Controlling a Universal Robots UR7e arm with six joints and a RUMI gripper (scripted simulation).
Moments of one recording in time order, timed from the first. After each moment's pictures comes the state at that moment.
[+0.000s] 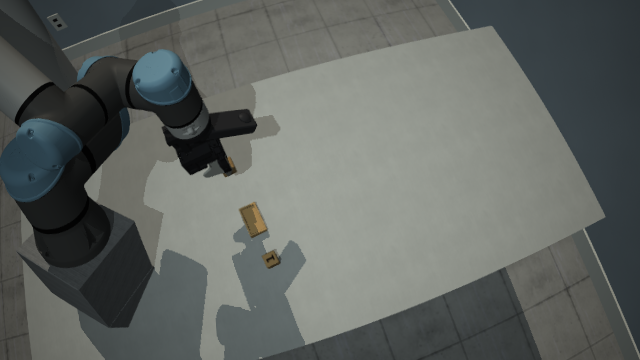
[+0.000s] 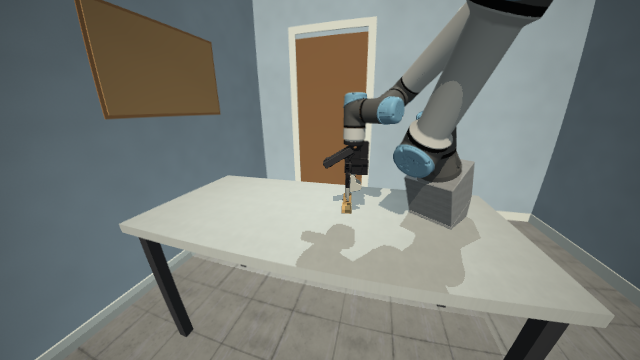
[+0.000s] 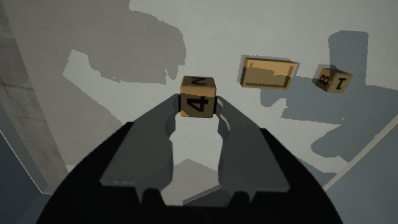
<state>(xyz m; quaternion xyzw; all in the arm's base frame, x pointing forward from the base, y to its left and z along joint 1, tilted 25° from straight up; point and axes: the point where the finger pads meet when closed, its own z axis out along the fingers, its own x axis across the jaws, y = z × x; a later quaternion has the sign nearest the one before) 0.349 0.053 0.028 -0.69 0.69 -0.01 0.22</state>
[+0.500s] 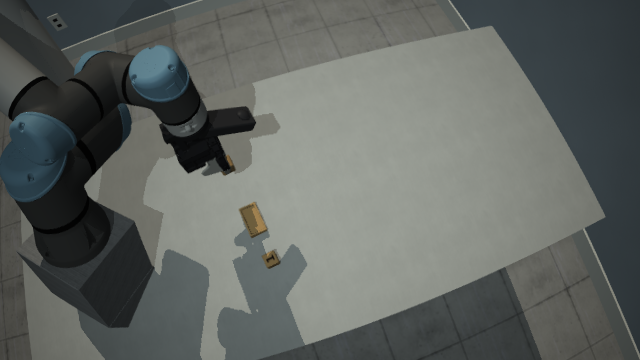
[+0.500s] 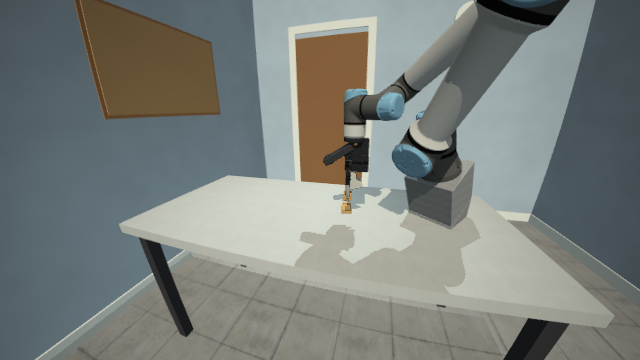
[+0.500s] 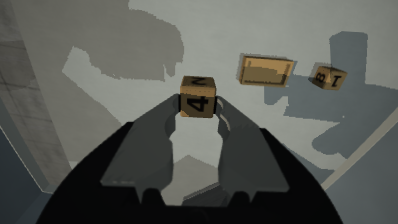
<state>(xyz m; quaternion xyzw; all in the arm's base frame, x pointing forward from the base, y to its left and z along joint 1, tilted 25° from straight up) 0.346 0.050 0.037 -0.69 0.69 -0.01 0.22</state>
